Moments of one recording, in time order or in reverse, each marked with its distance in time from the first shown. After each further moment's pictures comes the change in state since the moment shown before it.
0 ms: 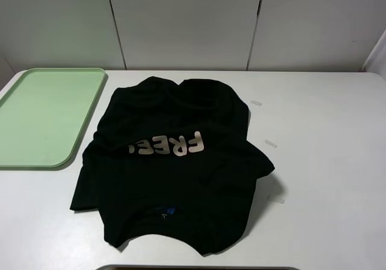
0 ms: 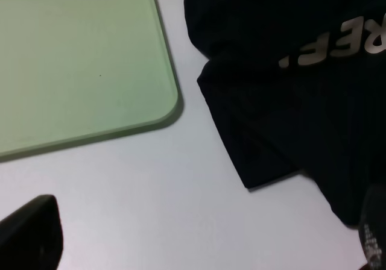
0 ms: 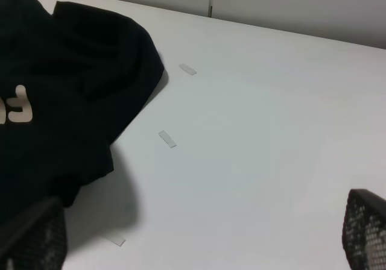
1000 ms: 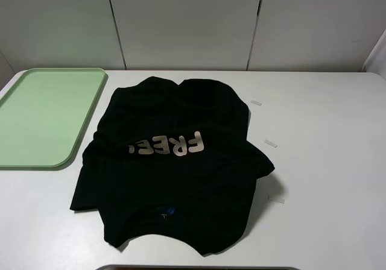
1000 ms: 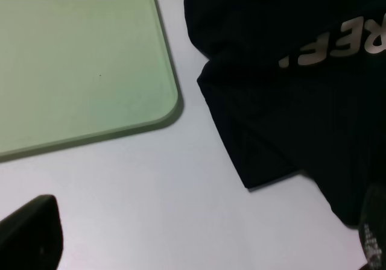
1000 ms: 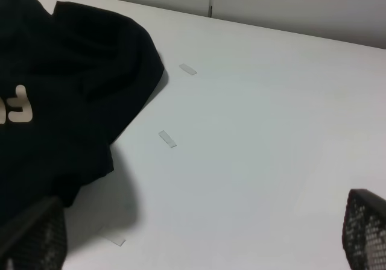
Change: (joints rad) left arm 0.000 0.000 0.000 0.000 0.000 0.000; right arm 0.000 0.000 0.000 0.000 0.000 0.000
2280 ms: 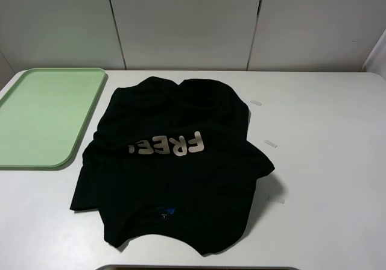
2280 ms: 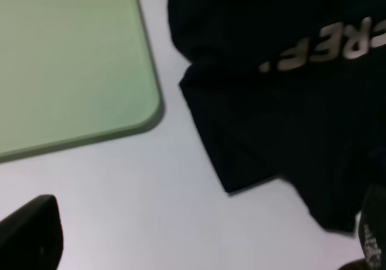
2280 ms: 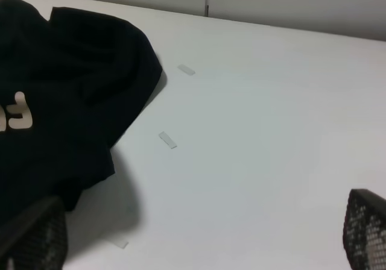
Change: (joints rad) left arm -0.003 0.000 0.000 -0.056 -0.008 -0.001; right arm 0.000 0.000 -0.002 -0.009 -0.001 0.027
